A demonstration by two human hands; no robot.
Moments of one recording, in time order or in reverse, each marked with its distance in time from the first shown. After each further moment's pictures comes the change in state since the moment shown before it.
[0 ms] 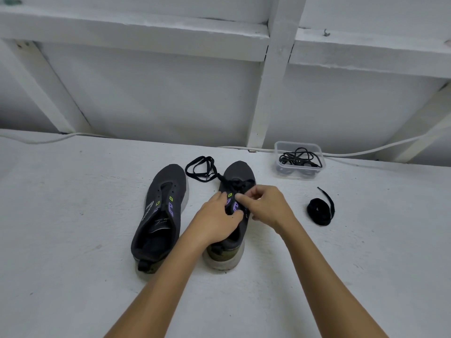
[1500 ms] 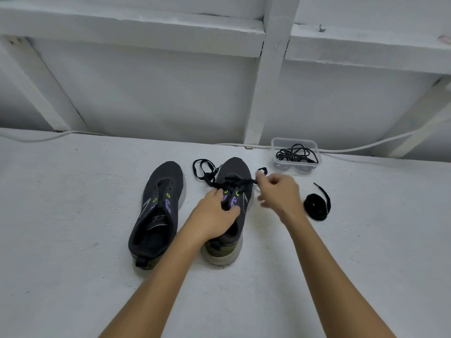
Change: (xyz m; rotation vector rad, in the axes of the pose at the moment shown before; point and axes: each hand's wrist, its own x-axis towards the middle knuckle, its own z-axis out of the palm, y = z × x) left_hand 0.001 -0.002 0.001 -0.018 0.013 0.001; right_hand -0.003 -0.006 -0.018 0.175 0.290 0.045
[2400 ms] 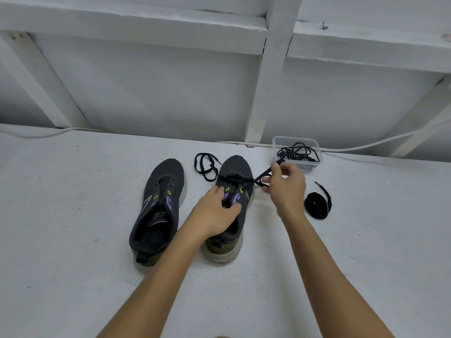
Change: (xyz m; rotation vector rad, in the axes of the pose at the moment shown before) left_hand -0.004 0.000 -0.001 -0.052 0.016 0.018; right_hand 0.011 0.007 0.006 0.271 0.174 -0.050
